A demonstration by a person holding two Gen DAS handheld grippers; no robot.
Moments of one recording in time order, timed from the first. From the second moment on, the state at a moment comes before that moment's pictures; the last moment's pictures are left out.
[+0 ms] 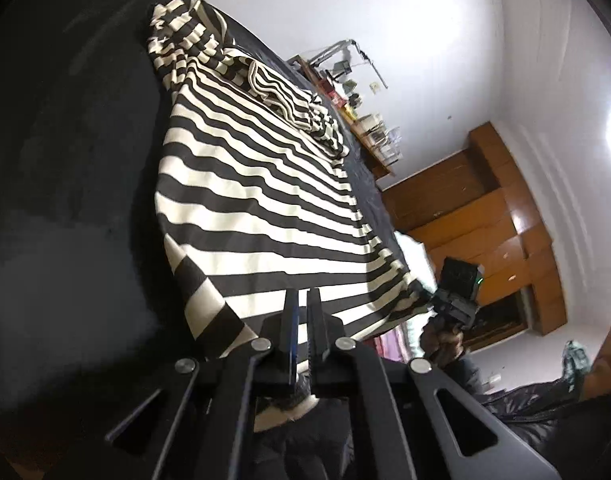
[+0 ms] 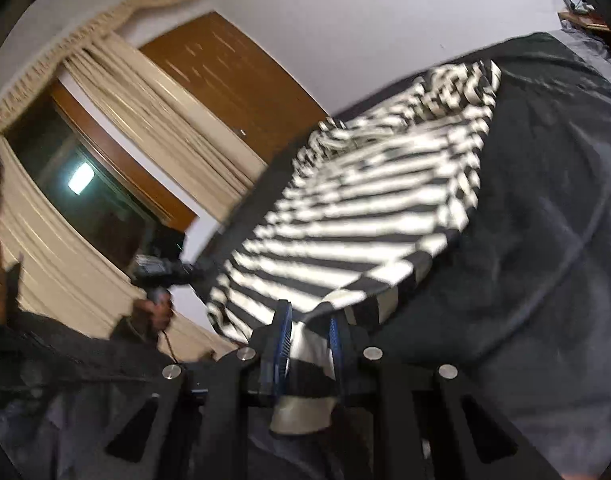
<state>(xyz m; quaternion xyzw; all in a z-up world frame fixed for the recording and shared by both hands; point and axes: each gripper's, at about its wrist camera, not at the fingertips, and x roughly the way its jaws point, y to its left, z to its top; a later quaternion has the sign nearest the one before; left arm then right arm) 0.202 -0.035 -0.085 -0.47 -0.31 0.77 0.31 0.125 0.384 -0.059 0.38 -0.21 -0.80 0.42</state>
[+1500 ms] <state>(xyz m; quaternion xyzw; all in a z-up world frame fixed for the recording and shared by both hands) 0.230 -0.011 -0.088 -0.54 -0.20 0.77 0.28 0.167 0.388 -0.079 0.43 -0.16 -0.81 0.36</state>
